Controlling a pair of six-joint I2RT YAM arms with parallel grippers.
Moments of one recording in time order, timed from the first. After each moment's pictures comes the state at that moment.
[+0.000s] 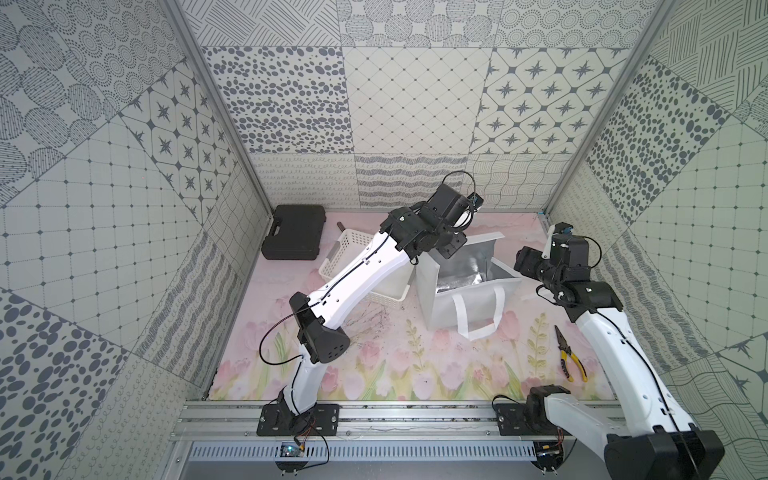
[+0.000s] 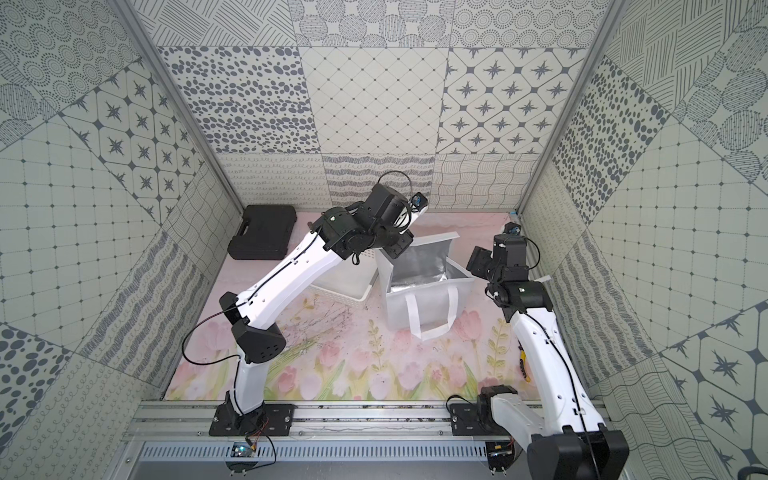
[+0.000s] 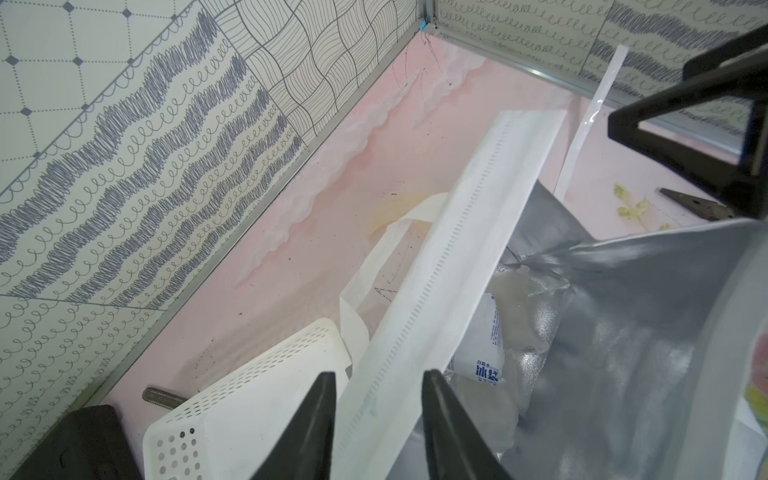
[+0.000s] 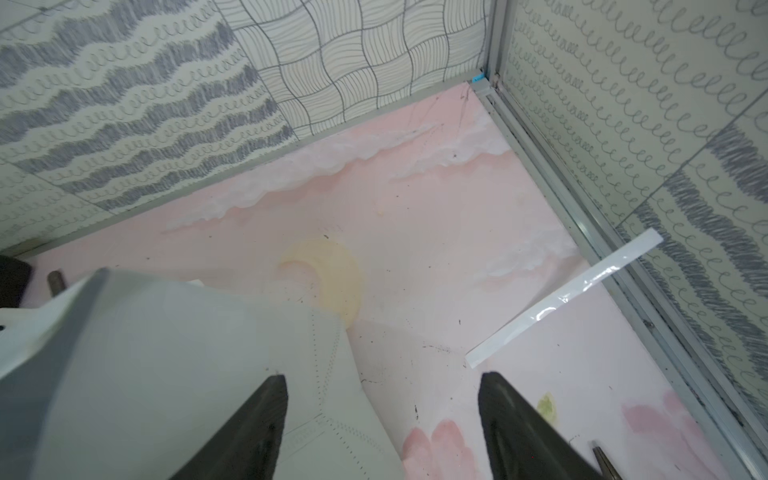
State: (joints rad) left arm -0.86 2.05 2.47 -1.13 -0.20 0.14; right arm 0.11 1.01 1.06 -0.63 0.16 0.35
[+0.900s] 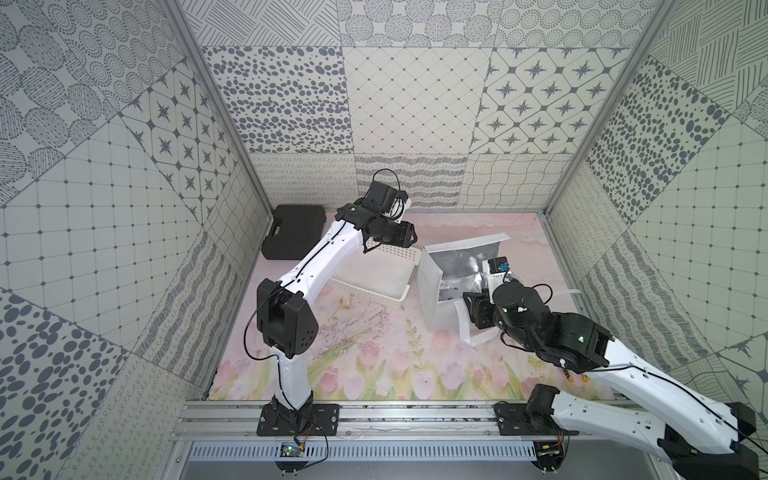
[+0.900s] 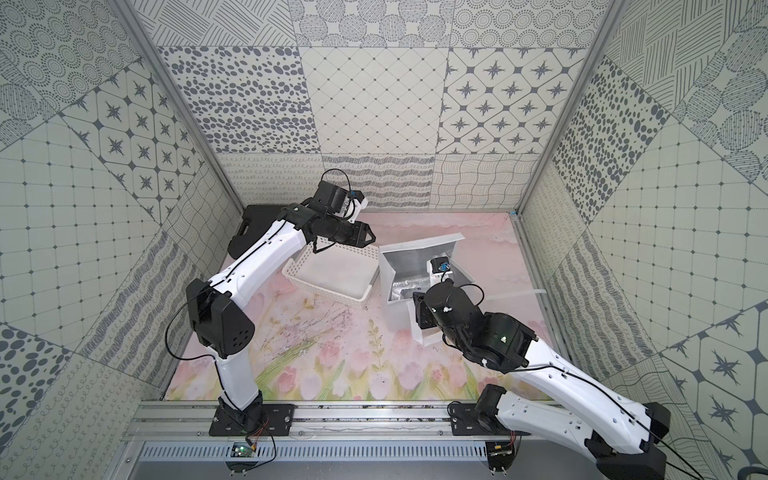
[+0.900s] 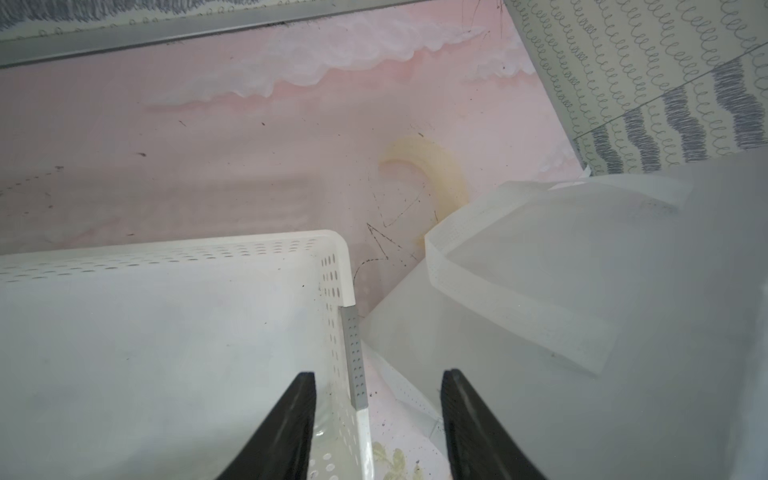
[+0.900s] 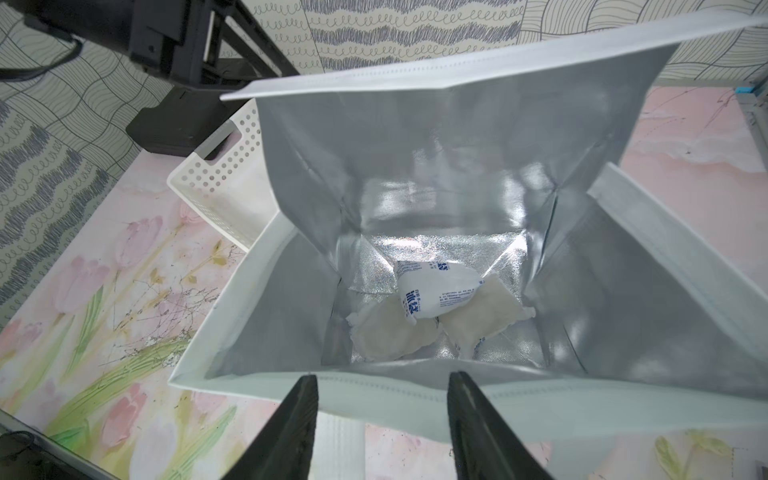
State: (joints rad) left arm -0.47 1.94 1.93 -0.85 0.33 -0.20; right arm 1.00 0.91 1.01 -0.79 0.50 0.54
